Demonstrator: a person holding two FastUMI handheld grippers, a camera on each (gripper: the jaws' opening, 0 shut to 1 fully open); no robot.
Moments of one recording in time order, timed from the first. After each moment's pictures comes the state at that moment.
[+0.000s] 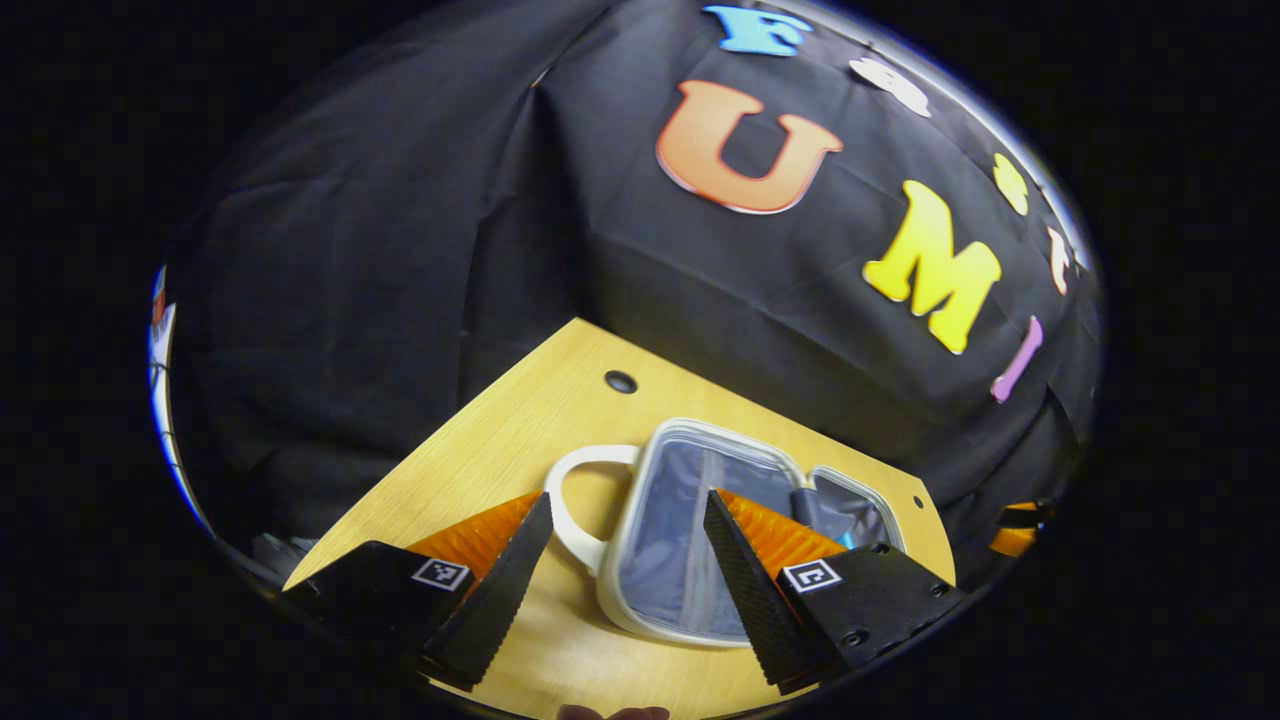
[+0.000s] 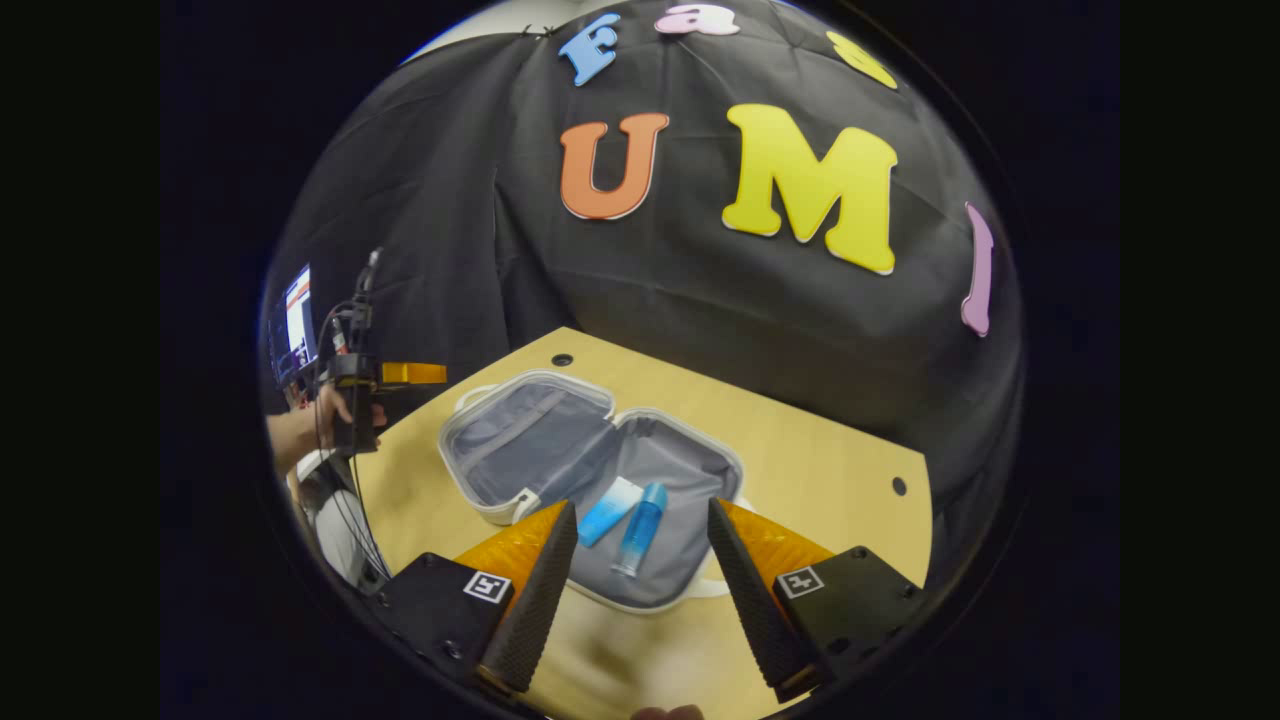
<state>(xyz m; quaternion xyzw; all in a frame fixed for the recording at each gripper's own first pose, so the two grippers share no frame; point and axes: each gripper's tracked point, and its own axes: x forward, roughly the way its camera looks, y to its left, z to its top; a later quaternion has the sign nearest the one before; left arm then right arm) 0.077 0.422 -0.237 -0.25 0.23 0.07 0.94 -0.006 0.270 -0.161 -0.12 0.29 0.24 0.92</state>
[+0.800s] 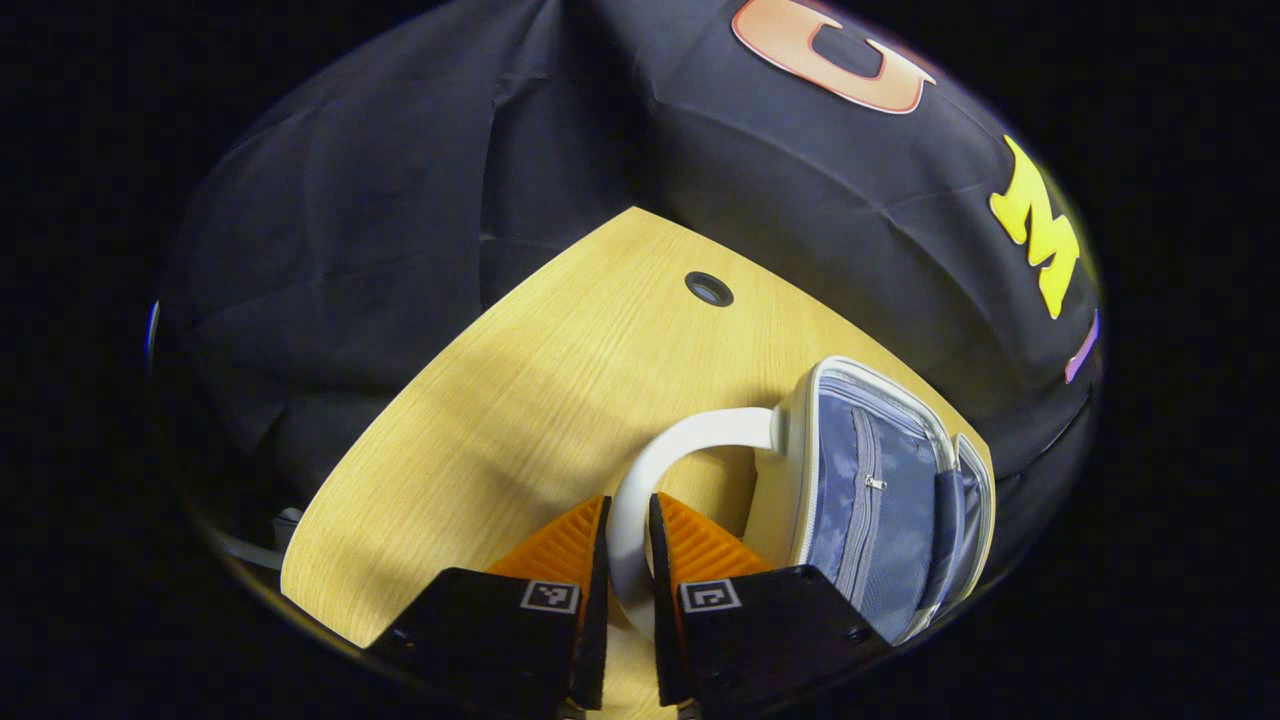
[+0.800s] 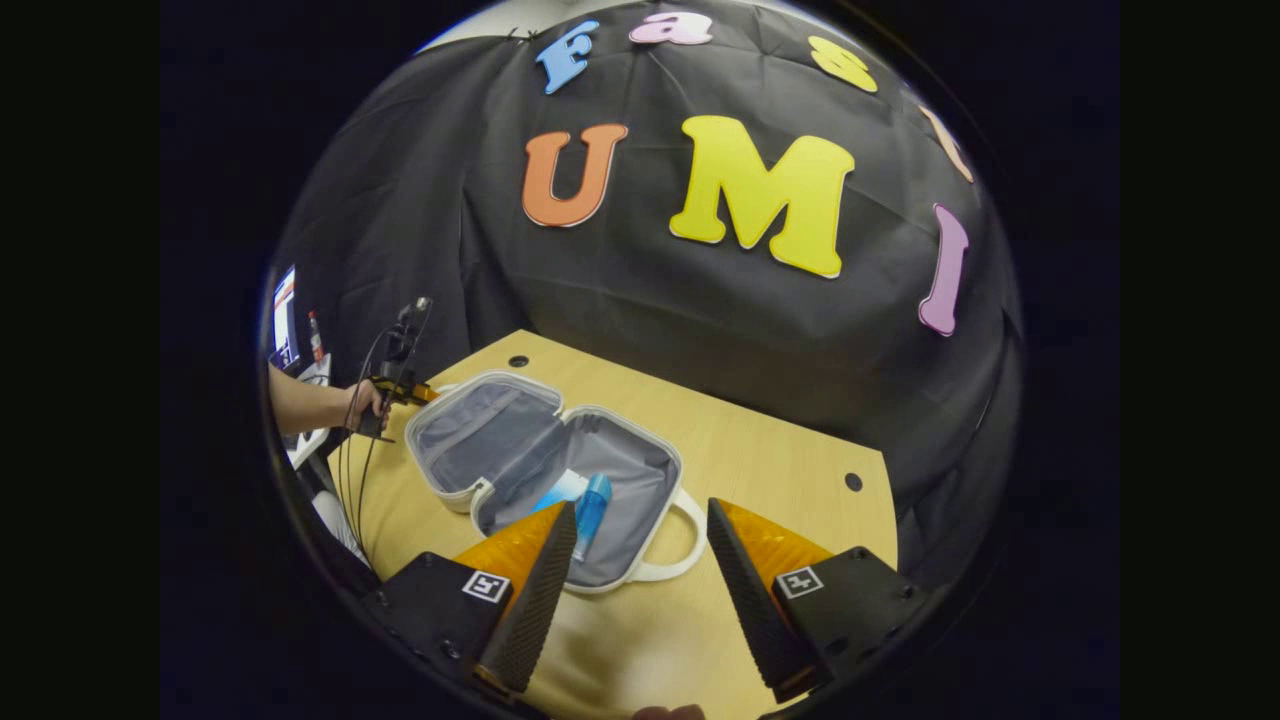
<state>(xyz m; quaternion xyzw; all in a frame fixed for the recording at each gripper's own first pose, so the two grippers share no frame) 0.144 0.438 -0.335 -0.23 0.35 0.10 0.90 -0.006 0.228 -0.146 -0.11 0.28 0.19 0.93</state>
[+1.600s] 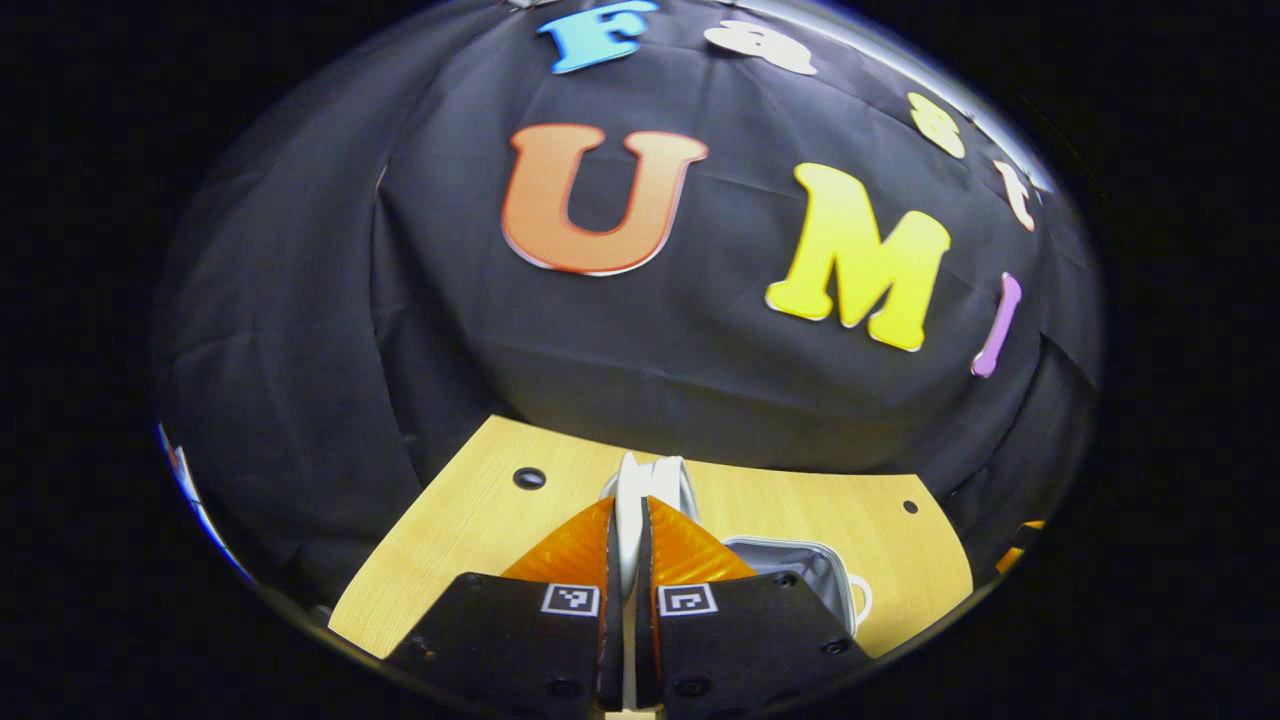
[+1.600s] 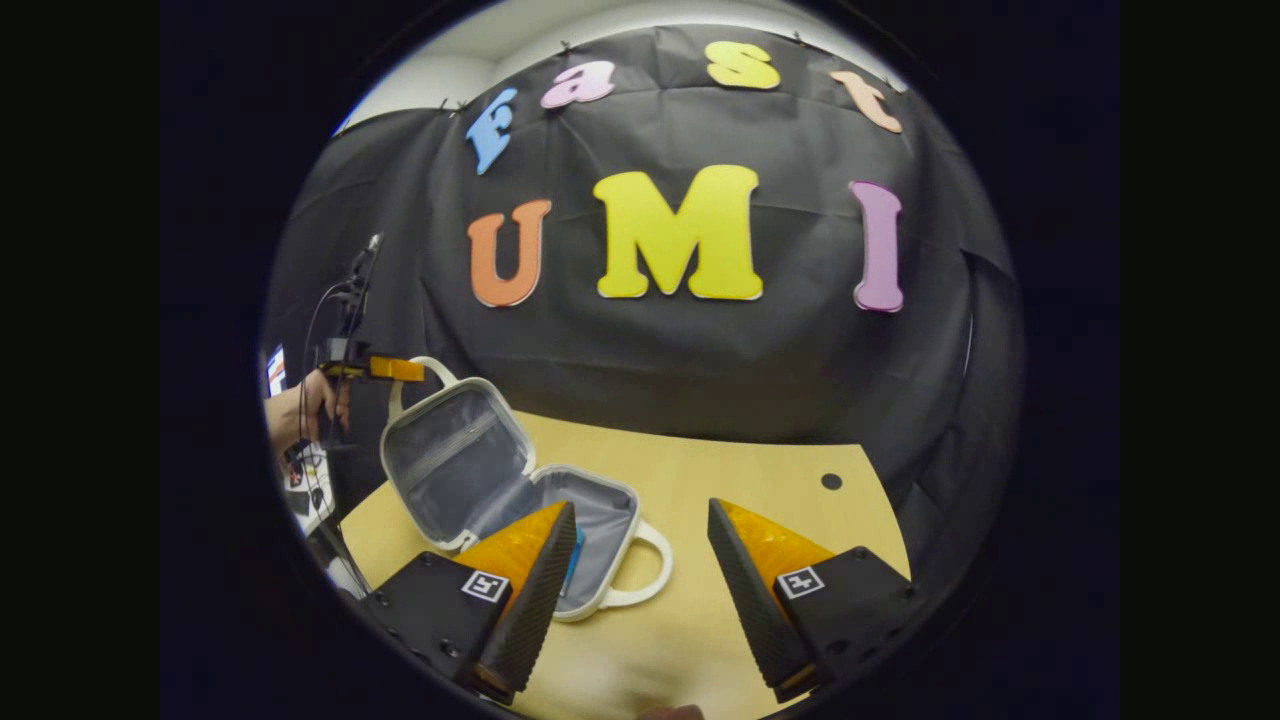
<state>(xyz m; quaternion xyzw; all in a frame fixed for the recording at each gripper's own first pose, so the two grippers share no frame) 0.143 0.259 -0.054 -0.08 0.16 0.03 0.98 -0.002 0.150 -0.106 0.00 0.21 0.13 0.97</state>
